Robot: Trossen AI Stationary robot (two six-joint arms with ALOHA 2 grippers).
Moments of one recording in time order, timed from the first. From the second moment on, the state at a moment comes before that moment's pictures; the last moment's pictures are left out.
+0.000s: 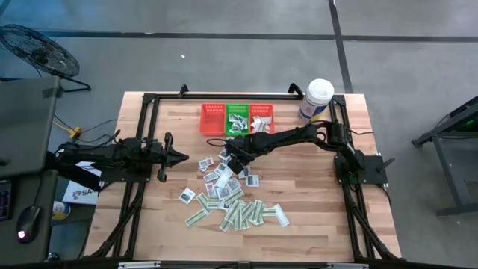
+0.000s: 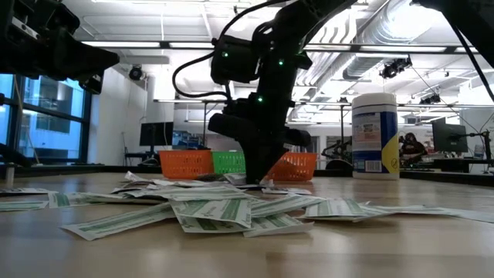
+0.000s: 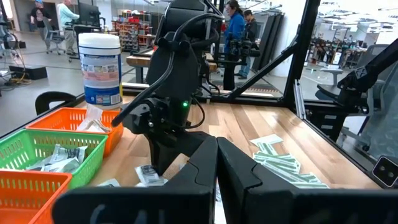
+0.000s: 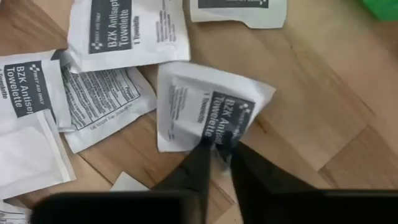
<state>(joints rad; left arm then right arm) -0.08 0.01 0.01 0.02 -0.06 -0.08 -0.06 2.22 1.54 -0.67 0.12 0.74</state>
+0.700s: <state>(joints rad) -0.08 0.01 0.01 0.02 -0.06 -0.08 -0.05 1.99 1.57 -0.79 0.02 0.65</state>
